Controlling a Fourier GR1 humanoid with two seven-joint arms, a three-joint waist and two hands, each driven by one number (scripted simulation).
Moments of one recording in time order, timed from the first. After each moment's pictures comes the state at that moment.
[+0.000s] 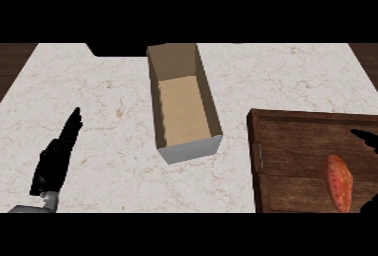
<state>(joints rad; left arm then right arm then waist) -0.01 0.40 -0.18 -1.50 0.04 0.27 0.06 0.00 -0.88 0.08 -1.69 -0.12 0.42 0.74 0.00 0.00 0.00</state>
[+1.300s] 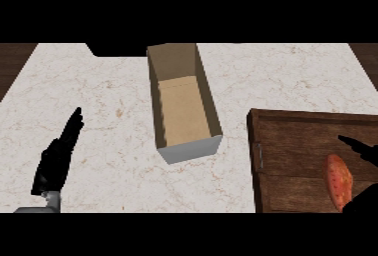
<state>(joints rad) 0.00 0.28 -0.05 -1.52 -0.10 0.15 0.08 0.01 -0.58 -0.08 -1.67 0.18 0.60 0.72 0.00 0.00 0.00</state>
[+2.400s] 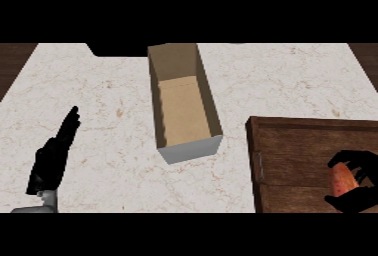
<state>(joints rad) 0.00 0.23 0.02 -1.54 -0.15 0.08 0.09 0.06 -0.49 -0.07 -1.62 0.53 0.50 0.48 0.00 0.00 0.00</state>
